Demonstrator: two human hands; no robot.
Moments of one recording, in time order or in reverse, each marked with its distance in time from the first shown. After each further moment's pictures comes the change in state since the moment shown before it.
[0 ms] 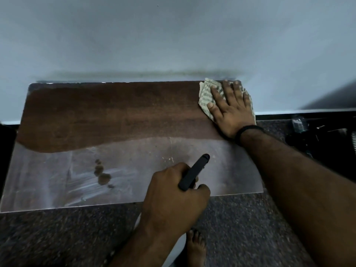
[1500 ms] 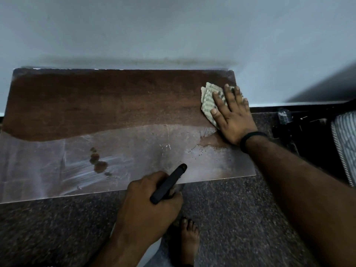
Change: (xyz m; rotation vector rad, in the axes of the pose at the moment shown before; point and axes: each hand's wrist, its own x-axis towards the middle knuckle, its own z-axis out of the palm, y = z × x) left_hand -0.028 -0.063 -0.017 -0.032 0.012 0.070; right_hand -0.054 0.015 0.011 0.007 -0.008 -0.031
